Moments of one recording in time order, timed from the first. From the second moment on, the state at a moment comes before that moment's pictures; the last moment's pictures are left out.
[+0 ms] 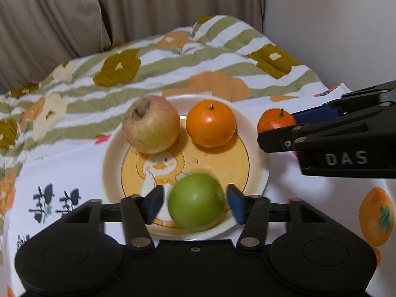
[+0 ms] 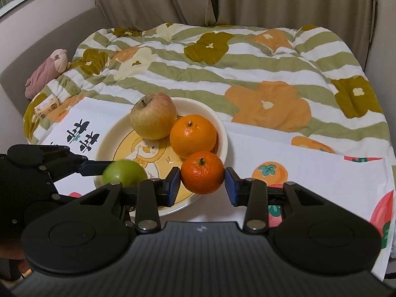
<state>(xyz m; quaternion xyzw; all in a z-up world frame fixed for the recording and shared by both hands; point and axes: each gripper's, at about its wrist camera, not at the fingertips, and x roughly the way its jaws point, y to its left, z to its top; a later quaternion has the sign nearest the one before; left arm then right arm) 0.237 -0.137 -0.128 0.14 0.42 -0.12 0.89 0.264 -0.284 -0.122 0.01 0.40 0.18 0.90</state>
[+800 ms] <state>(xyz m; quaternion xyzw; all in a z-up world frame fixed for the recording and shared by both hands) 0.206 -0.085 -0.111 0.09 0.42 -0.06 0.90 0.288 -0.257 -0.143 0.01 0.42 0.22 0.88</state>
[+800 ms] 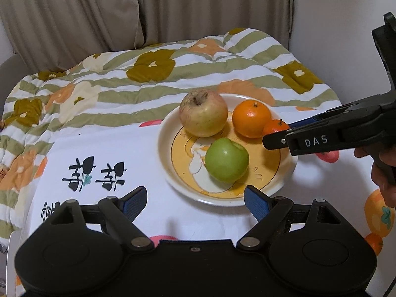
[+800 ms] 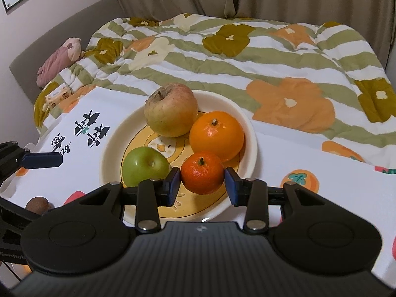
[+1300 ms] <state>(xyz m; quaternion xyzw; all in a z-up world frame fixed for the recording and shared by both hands) 0.195 -0.080 -0.105 0.09 0.41 -0.06 0.91 0.272 -0.259 -0.139 0.01 0.40 0.21 0.89</state>
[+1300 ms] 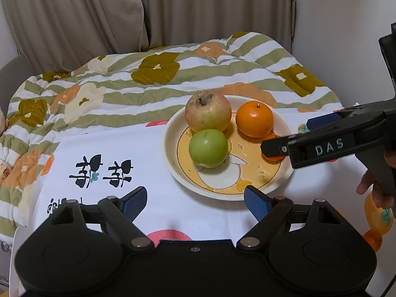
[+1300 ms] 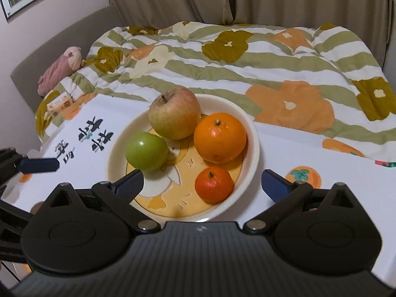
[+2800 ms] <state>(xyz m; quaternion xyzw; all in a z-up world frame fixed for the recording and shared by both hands) 0.056 0.046 -0.053 0.10 0.30 -0.09 0.95 0.049 -0.184 -0.062 0.05 0.35 0.05 0.93</state>
